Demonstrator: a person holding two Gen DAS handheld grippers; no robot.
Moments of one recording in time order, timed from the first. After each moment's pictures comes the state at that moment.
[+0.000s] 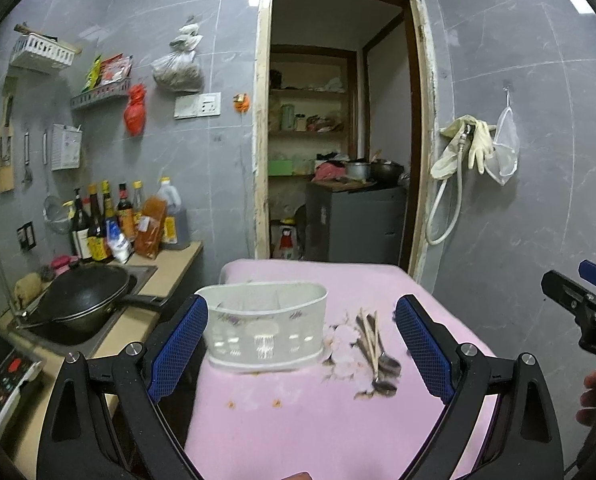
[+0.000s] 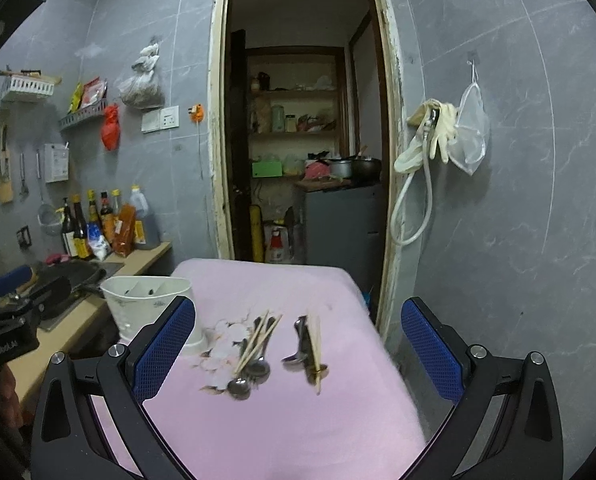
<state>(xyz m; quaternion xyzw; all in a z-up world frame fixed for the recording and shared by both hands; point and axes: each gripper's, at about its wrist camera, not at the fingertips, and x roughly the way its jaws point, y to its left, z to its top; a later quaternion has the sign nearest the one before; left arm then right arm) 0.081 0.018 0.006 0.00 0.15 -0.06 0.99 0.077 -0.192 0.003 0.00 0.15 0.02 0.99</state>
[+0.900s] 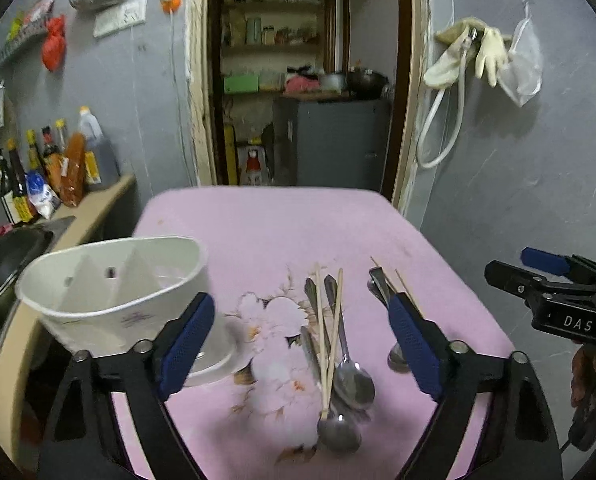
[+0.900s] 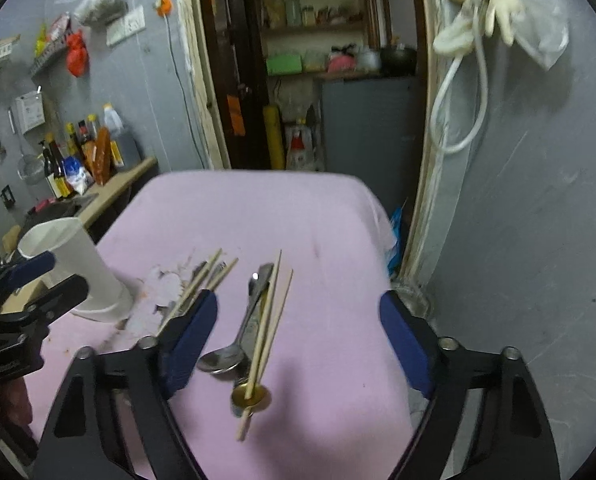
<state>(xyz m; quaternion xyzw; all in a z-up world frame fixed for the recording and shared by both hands) 0.276 -0.084 -0.085 0.02 0.31 -0.09 0.95 0.286 -0.276 -0.092 0.02 0.35 0.10 0.93</state>
